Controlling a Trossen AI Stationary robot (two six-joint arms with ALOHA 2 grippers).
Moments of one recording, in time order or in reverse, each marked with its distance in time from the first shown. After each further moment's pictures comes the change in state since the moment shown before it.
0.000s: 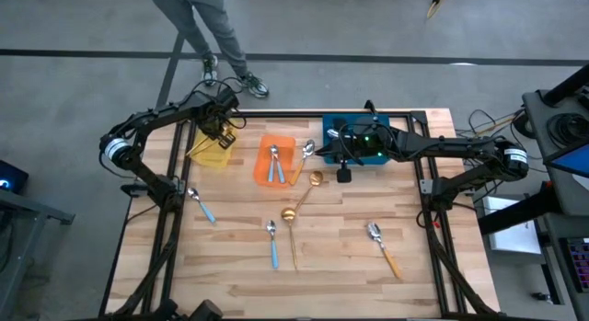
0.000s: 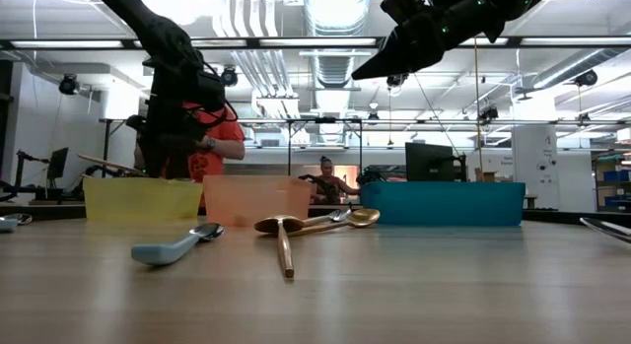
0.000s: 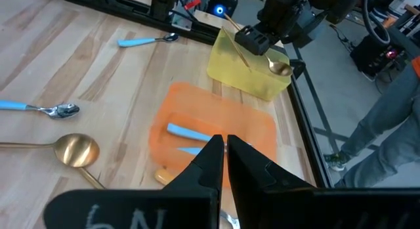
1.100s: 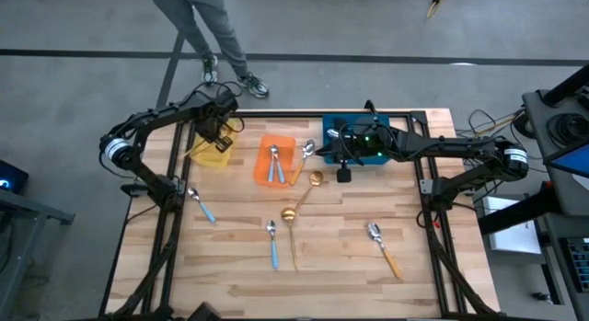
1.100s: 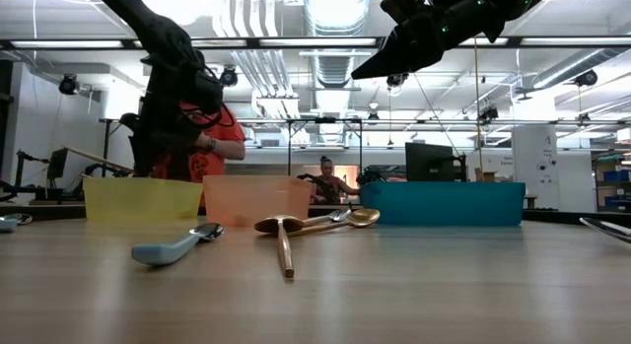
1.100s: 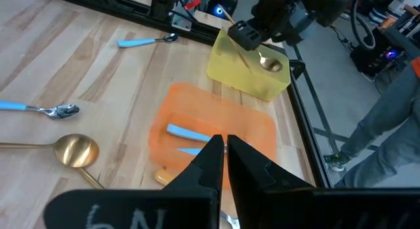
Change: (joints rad) left arm -0.004 0.000 0.000 -0.090 0.000 -0.020; right arm 0.000 0.000 0.000 0.004 0.000 0.000
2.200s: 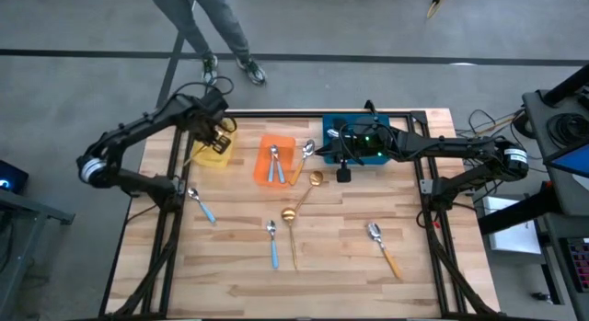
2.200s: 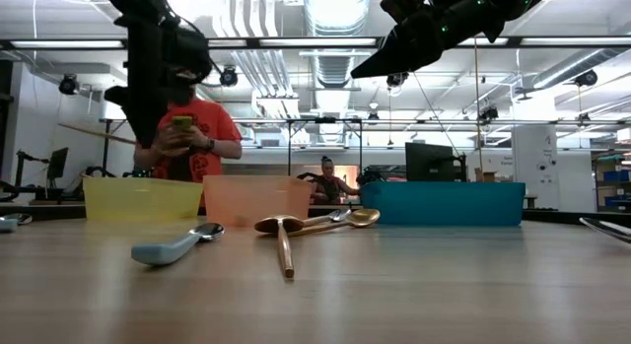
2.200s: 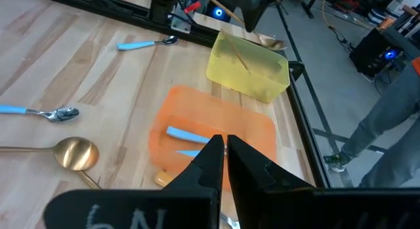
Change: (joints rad) left arm -0.061 -0.245 0.000 -0.083 0.152 -0.120; right arm 0.000 0.000 0.000 0.008 -0.001 0.007
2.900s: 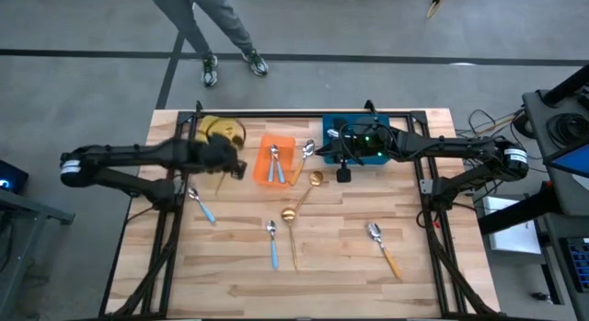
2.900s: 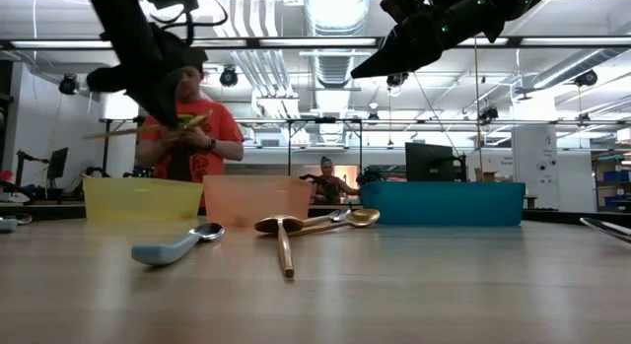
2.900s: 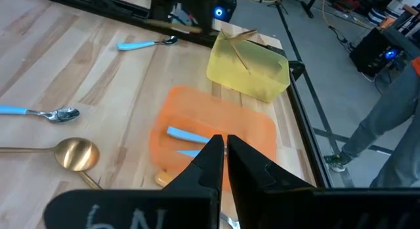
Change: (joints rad) left arm -0.642 -0.226 -0.199 0.249 -0.249 -0.755; right arm 0.000 0.000 0.000 0.000 0.000 0.003
